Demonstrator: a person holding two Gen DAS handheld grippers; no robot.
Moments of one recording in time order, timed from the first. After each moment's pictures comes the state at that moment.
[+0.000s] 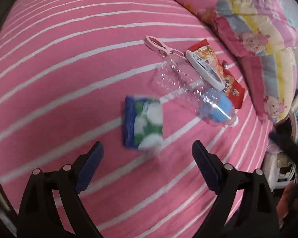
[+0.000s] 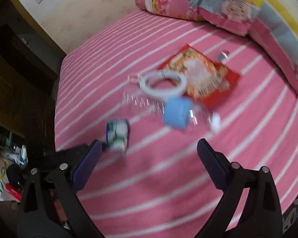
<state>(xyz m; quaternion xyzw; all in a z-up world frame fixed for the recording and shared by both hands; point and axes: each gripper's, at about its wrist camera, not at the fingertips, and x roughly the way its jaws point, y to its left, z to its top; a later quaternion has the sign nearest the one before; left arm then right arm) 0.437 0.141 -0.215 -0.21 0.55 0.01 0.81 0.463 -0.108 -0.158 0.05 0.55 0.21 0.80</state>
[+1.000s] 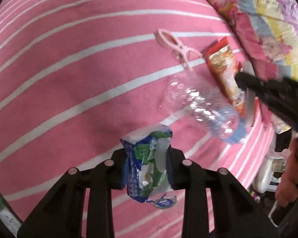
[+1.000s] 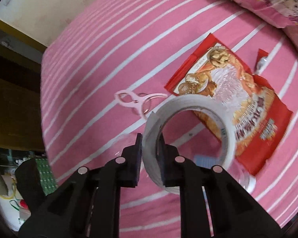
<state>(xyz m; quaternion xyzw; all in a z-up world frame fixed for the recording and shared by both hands) 0.469 0.177 -0.232 -0.26 0.60 0.00 0.76 0.586 -0.054 -0.210 0.06 0.65 0.18 0.74</state>
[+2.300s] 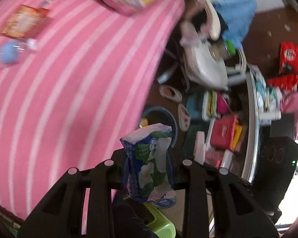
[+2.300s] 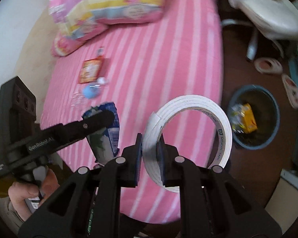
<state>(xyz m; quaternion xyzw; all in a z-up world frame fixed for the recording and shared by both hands) 0.286 -0.208 -0.126 -0.09 0.64 -0.33 0.68 0.176 -0.380 -0.050 0.31 0.58 -0.08 0.75</state>
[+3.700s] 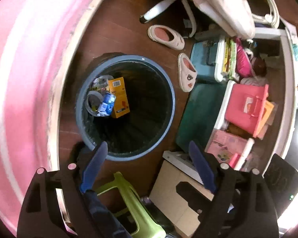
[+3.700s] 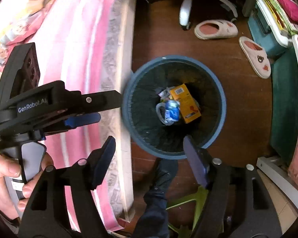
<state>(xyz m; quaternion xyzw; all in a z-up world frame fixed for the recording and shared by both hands) 0.262 -0.477 -0.356 -0.04 0.76 -0.34 0.55 0.091 -0.591 -0.222 0.32 0.63 -0.18 0.69</state>
